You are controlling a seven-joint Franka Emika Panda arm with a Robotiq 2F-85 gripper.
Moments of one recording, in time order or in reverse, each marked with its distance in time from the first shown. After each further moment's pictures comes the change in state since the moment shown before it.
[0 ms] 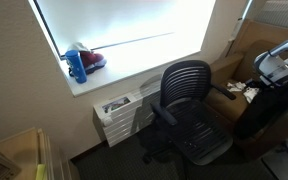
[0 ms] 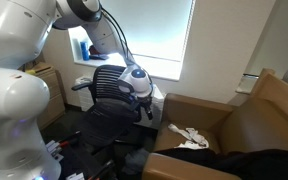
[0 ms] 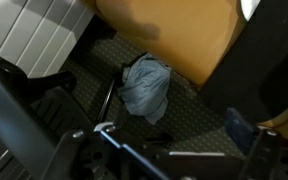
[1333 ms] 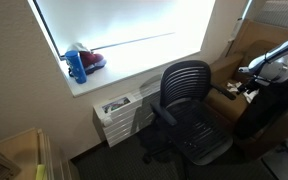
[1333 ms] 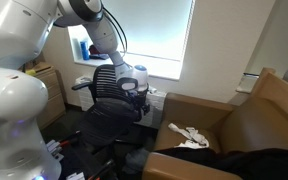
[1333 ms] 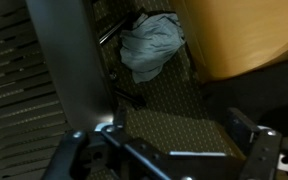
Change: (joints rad) arm -0.068 -0.025 0.096 0.005 -0.685 -0.136 0.074
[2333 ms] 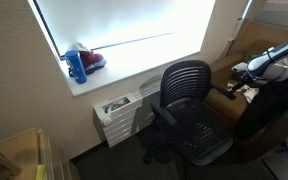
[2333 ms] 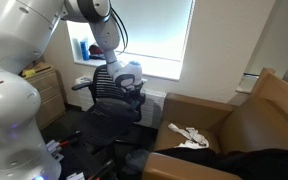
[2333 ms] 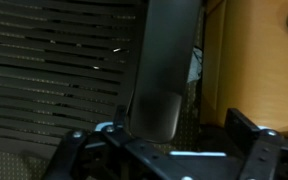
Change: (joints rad) arm -0.228 -0.059 0.300 -0.006 -0.353 0.113 -0.114
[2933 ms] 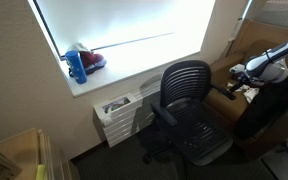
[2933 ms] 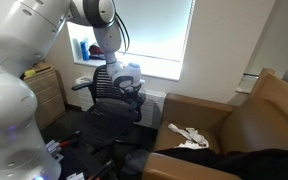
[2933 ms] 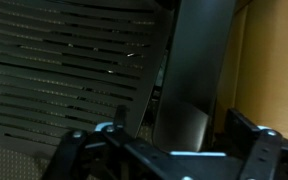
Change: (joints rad) arm -0.077 0.034 0.103 0.021 0.004 0.015 -0.034
